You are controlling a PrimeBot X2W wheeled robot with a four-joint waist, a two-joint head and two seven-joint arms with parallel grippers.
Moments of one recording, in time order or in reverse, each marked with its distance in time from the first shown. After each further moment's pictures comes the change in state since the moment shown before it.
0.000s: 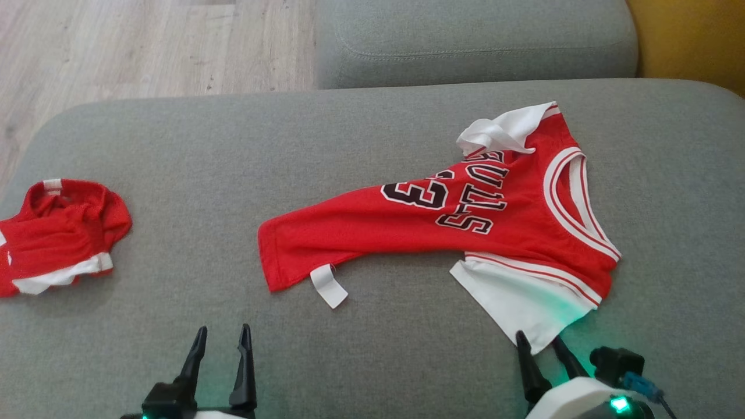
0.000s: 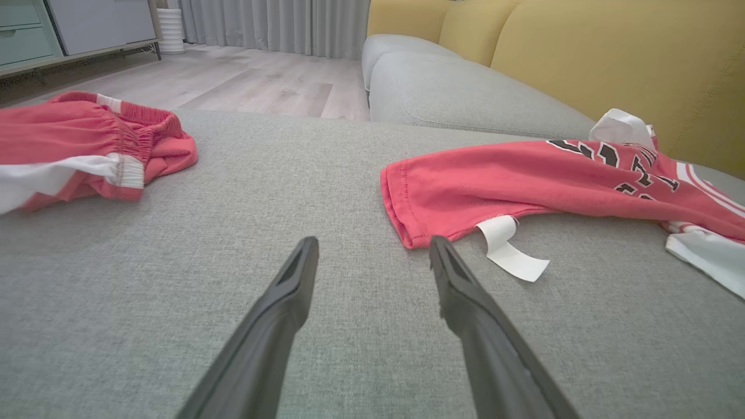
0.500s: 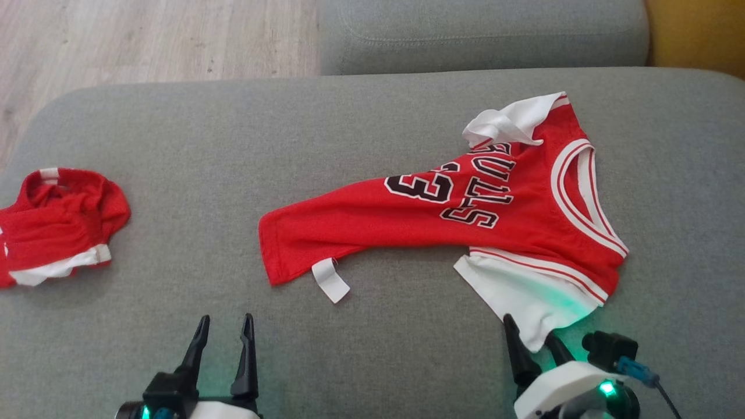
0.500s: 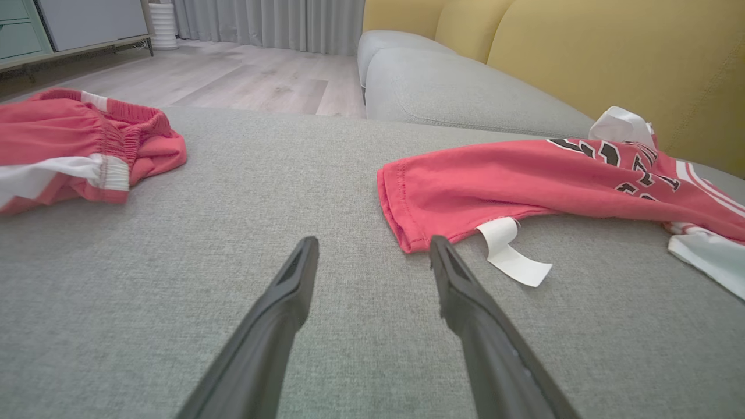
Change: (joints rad) left arm -0.027 0.000 -0.001 0.000 0.008 -0.018 0.000; right arm -0.061 -0.021 0.135 0.016 0.170 0.000 -0.010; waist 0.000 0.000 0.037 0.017
